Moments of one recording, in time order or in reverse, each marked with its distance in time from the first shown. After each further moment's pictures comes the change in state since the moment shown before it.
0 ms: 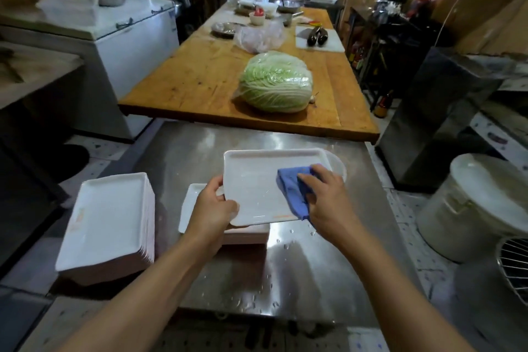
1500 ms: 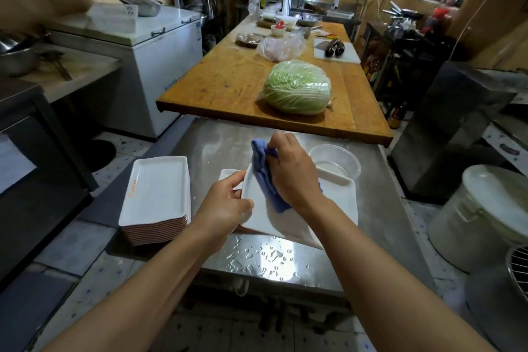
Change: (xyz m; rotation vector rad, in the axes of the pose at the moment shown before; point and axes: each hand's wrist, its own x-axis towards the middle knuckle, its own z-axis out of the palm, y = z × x) left_hand -0.090 0.018 -0.056 0.072 -0.208 0.114; right_hand -0.027 -0.132 0.009 0.024 0.221 -0.309
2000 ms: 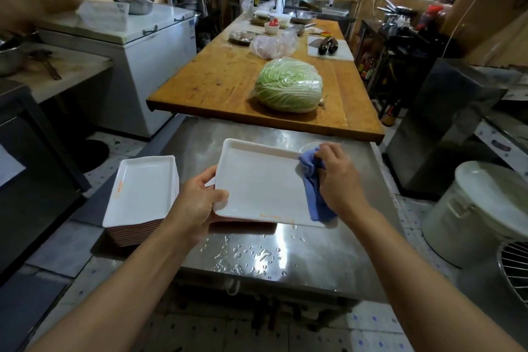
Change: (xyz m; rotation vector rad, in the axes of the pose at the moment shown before) left_hand 0.012 -0.002 -0.005 -0.238 0.087 -0.043; right_hand -0.026 0.094 -0.043 -0.118 -0.021 0.104
